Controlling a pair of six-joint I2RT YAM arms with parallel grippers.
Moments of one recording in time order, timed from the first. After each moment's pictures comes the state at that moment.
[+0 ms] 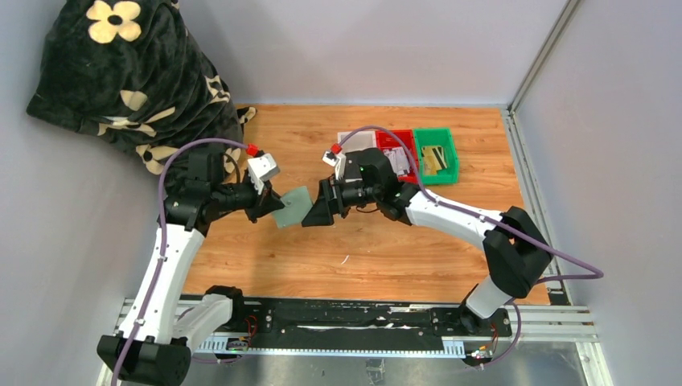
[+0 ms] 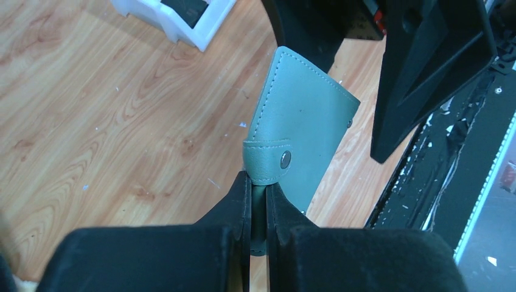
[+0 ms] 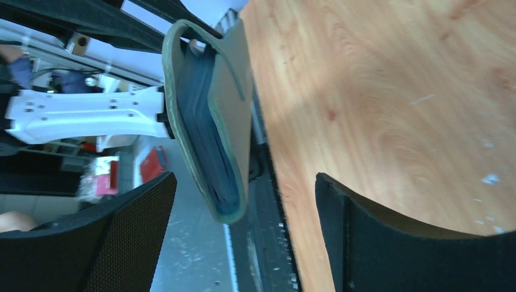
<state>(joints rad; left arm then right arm) -0.13 0.95 1.03 -0.84 0.78 0.51 0.81 1.57 1.07 0.13 -0.74 0.56</state>
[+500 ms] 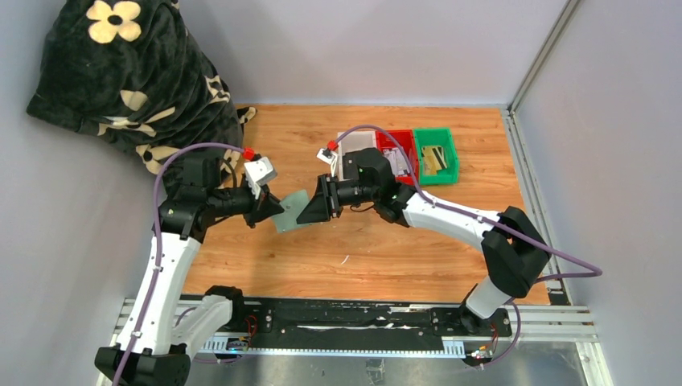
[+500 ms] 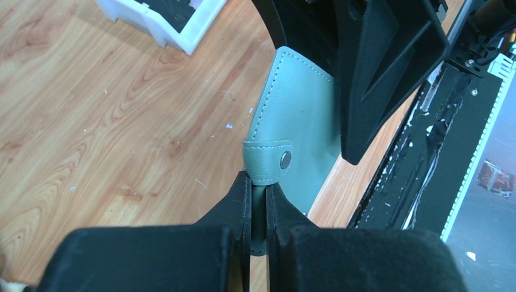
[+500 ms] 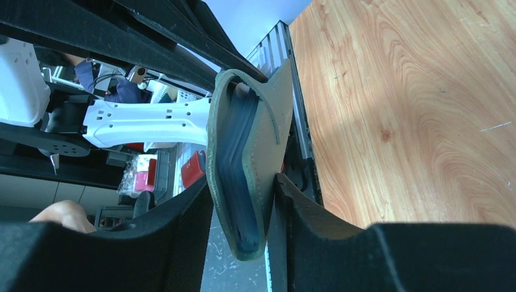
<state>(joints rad) -0.13 0.89 1.04 -0.88 0.81 0.49 0.85 1.59 1.09 0.31 -0.82 0.74</state>
